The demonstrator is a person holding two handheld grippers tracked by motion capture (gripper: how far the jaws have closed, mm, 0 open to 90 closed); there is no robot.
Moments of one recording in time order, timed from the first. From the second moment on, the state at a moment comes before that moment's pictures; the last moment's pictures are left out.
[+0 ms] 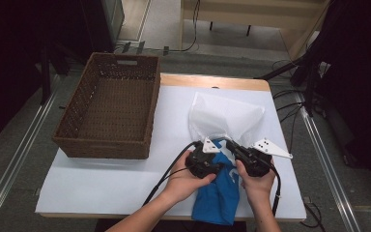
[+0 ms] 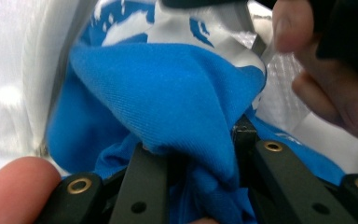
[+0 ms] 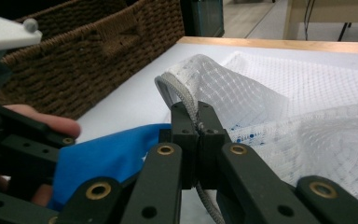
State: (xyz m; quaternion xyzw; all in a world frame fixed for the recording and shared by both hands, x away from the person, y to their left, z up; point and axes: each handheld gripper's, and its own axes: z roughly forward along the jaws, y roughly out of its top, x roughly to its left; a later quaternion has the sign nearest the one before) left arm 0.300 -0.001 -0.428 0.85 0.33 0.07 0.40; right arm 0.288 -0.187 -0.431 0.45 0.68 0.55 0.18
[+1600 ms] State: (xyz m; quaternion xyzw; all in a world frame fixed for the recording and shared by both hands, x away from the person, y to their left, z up) left arm 0.324 0.007 -0.446 0.83 0.38 0.03 0.41; right arm 0.289 -0.189 -0.433 0.45 0.68 0.55 0.19
